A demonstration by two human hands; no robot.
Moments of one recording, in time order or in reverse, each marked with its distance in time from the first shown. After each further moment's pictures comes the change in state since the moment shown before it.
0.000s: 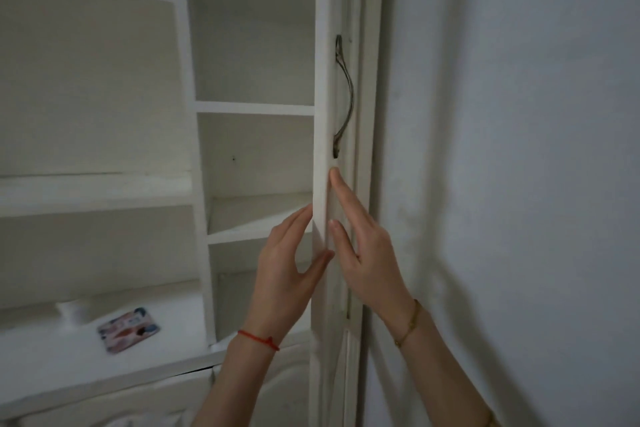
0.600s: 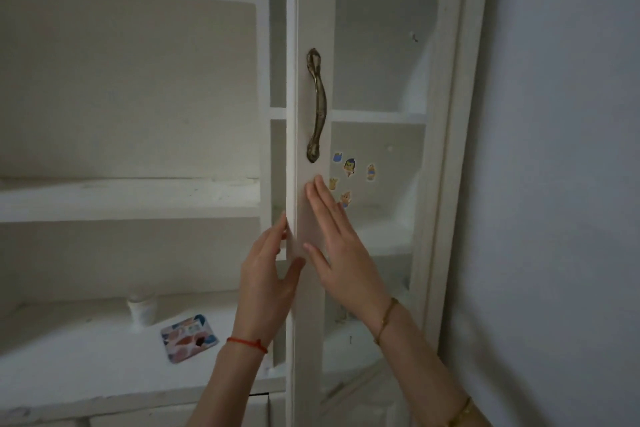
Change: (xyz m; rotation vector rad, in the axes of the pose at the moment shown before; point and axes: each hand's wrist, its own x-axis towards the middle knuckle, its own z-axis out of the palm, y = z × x) left_hand 0.019 -0.140 -0.064 0.208 0.140 -0.193; right_hand 0.067 0.027 0.152 -0.102 -0.240 -0.089
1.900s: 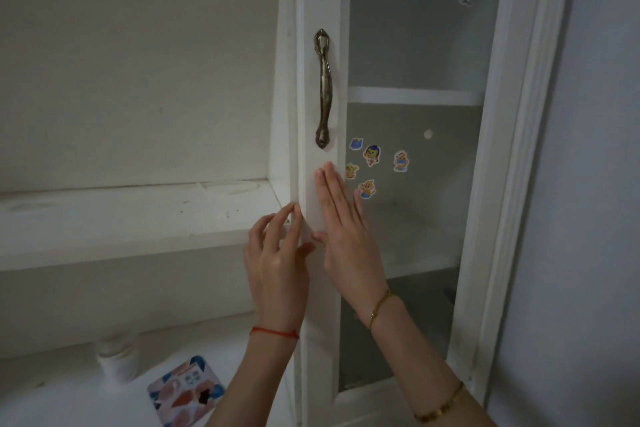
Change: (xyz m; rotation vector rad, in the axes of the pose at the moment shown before) left_hand 0.091 -0.144 0.043 0.291 0.207 0.183; right_hand 0.100 0.053 0.131 -0.378 0.094 0.155
